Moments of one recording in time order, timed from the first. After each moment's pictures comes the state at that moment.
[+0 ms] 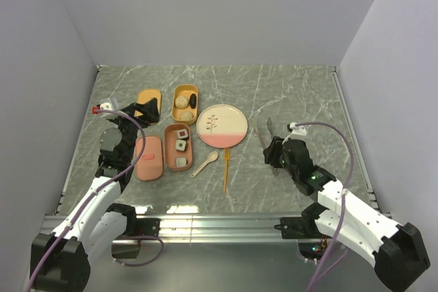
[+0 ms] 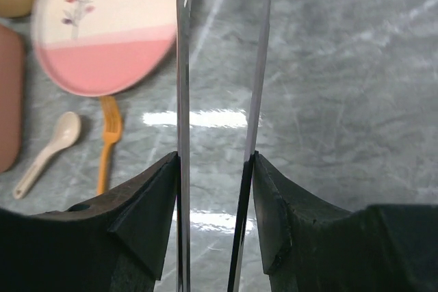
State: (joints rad) left arm -0.19 0.83 0.41 0.58 -0.14 -0.49; right arm 0.57 0.77 0.37 -0.14 0.26 0.55
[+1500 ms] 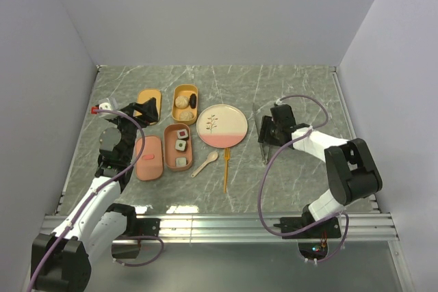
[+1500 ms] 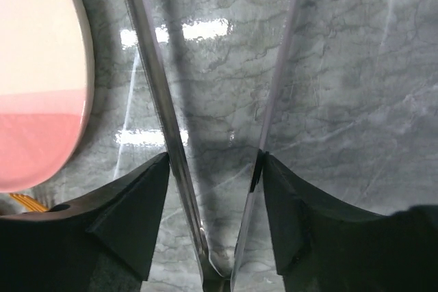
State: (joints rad) left arm -0.18 0.84 0.41 0.58 -0.14 -0.49; right arm 0.31 1.56 0.79 -0.17 0.04 0.46
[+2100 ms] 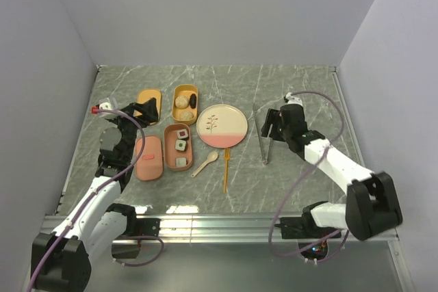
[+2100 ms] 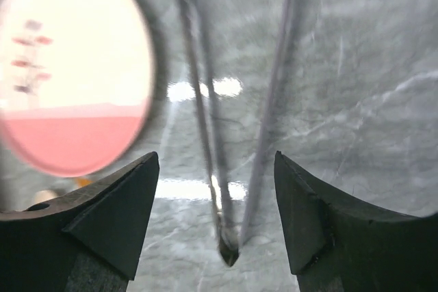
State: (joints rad) left arm -0.18 0.84 0.41 0.58 -0.14 -0.49; right arm 0.32 1.32 0.74 -0.17 0.10 0.46
